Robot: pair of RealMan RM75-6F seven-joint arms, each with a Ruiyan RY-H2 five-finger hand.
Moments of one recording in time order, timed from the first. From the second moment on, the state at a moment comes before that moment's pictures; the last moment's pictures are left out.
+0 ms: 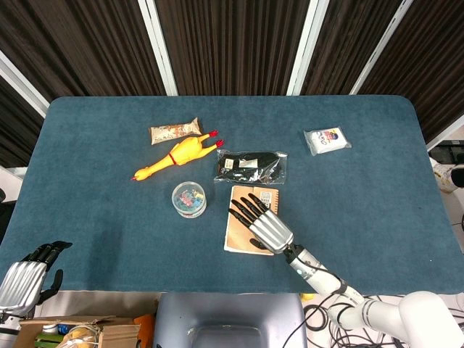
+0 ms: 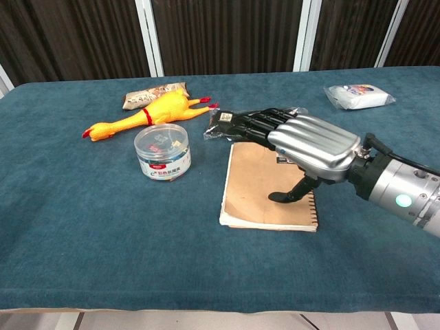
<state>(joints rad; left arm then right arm) -0.09 -1.01 0.08 -1.74 1.59 1.40 0.05 0.68 -1.78 0.04 -1.06 -1.69 1.17 -0.13</state>
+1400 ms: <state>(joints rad) -0.07 -1.13 0.01 -1.64 1.57 1.49 0.20 0.14 -1.28 -0.05 -1.50 -1.47 1.57 -0.21</state>
